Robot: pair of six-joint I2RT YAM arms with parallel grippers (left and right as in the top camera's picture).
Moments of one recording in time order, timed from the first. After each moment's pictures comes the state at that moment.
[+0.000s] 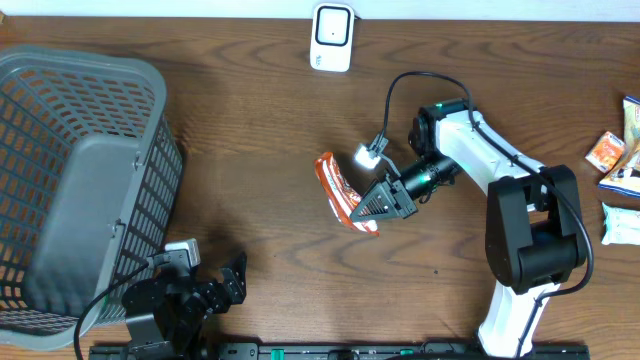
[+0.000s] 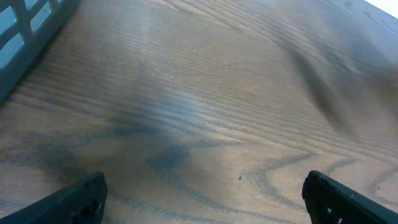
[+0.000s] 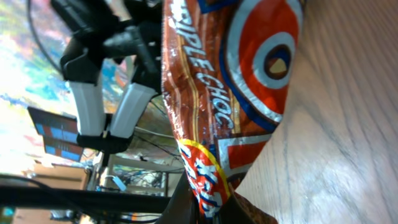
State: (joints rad) left arm 0.16 0.01 0.27 -0.92 0.38 -0.22; right arm 0.27 2.02 1.39 -1.62 -1.20 -1.24
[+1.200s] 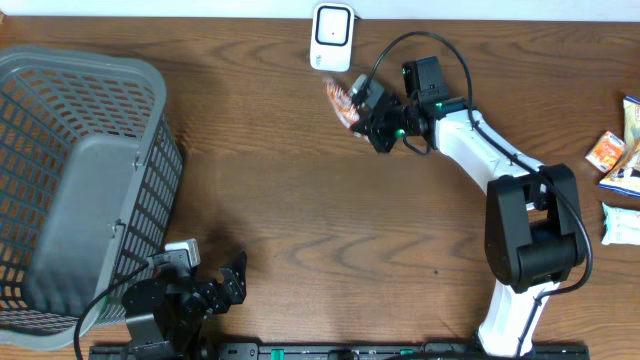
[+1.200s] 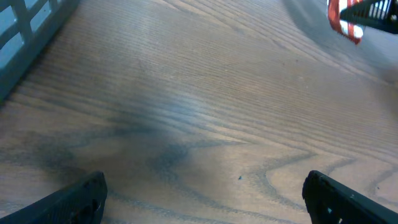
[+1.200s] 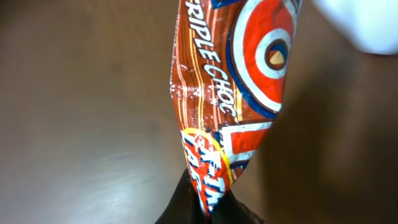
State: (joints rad) left arm 0.16 0.01 0.27 -0.92 0.38 -0.22; right arm 0.27 2.03 1.40 -0.34 -0.54 -0.50
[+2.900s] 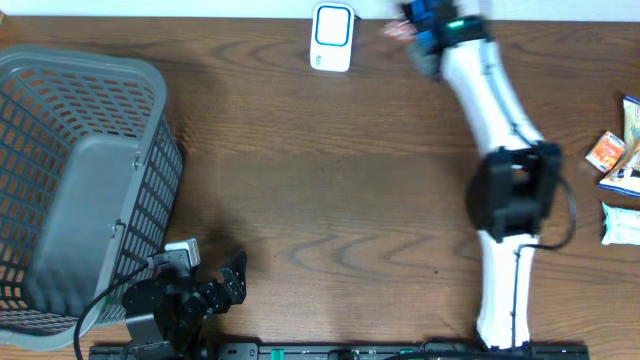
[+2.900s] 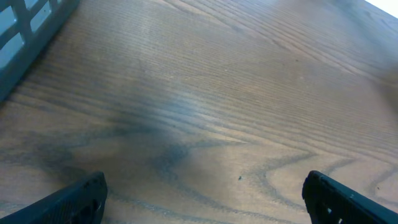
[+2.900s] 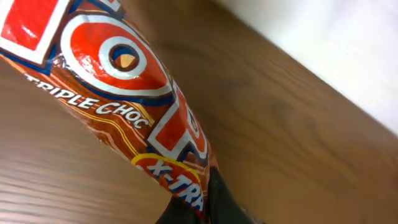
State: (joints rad) left arm 0.16 0.01 0.27 -0.92 0.38 -0.22; right arm 0.15 2.36 2.27 -0.90 0.31 -0.35
